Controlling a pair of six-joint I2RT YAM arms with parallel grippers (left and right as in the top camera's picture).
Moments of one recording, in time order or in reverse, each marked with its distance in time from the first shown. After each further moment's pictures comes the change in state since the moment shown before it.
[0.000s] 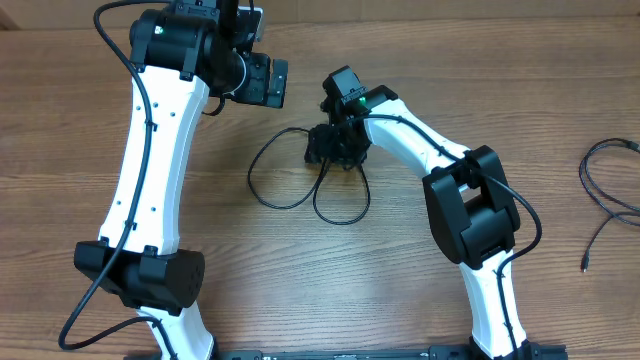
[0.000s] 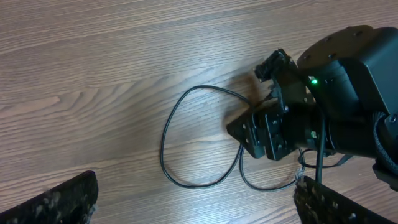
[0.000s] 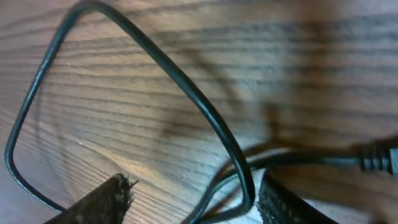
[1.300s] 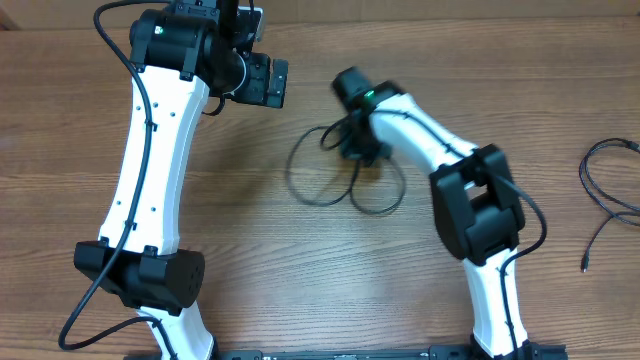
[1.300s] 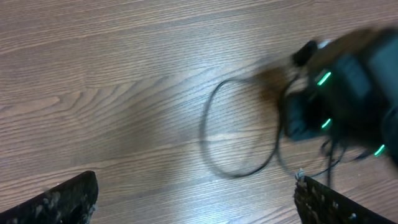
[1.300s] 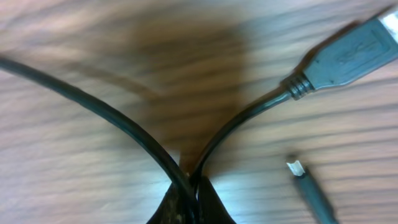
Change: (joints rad) left arm 0.000 0.000 0.000 0.000 0.000 0.000; right arm -0.069 0.006 0.060 -0.191 0.388 0.069
